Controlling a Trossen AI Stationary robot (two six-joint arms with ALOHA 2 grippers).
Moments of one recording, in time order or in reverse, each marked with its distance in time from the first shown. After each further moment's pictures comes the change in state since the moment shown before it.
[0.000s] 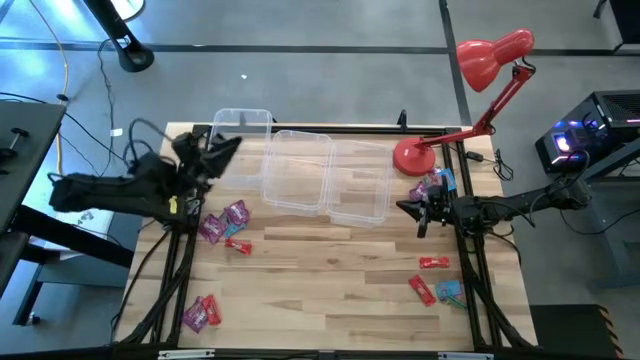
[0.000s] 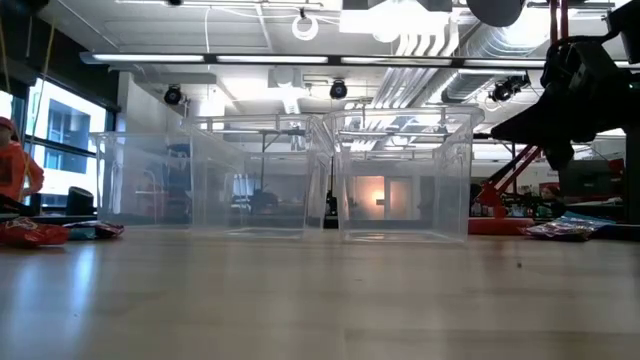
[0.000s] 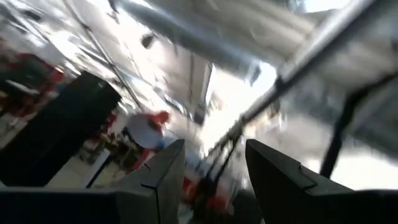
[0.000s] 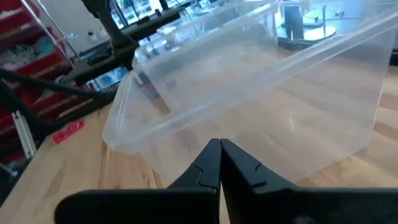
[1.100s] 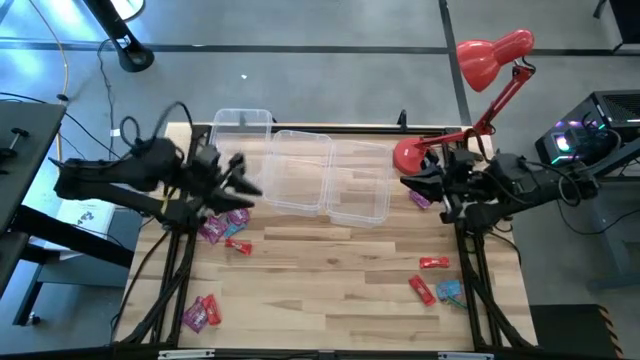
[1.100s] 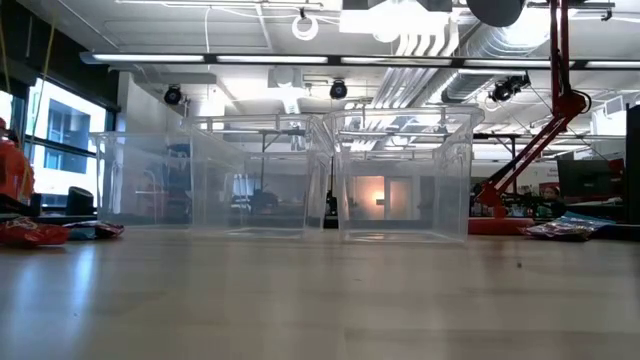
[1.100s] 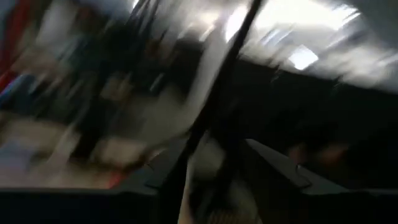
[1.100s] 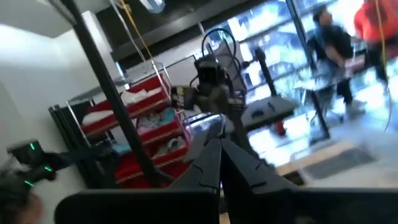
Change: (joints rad) left arm -0.153 0.065 0.428 -0.930 0.345 0.029; right arm 0.001 0.458 0.828 0.034 -0.281 -0.086
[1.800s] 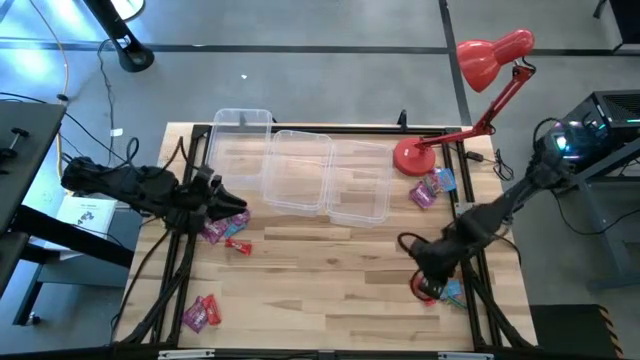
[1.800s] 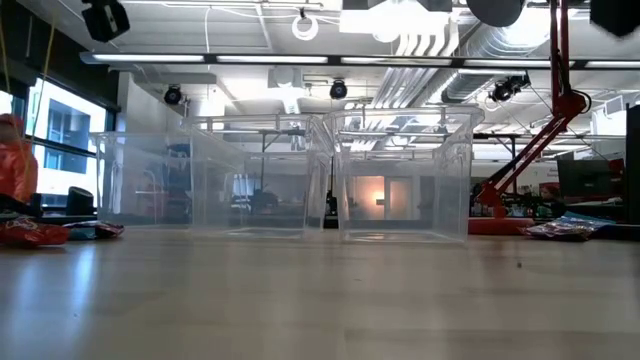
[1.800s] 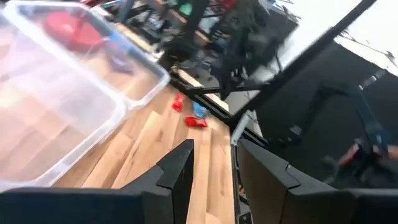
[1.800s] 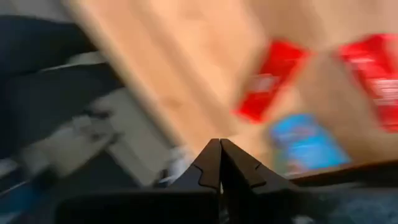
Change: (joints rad) left arm -0.181 -0.273 -0.314 -0.172 -0.385 -0.319; right arm 0.420 0.455 0.085 -1.084 -0.484 0.878
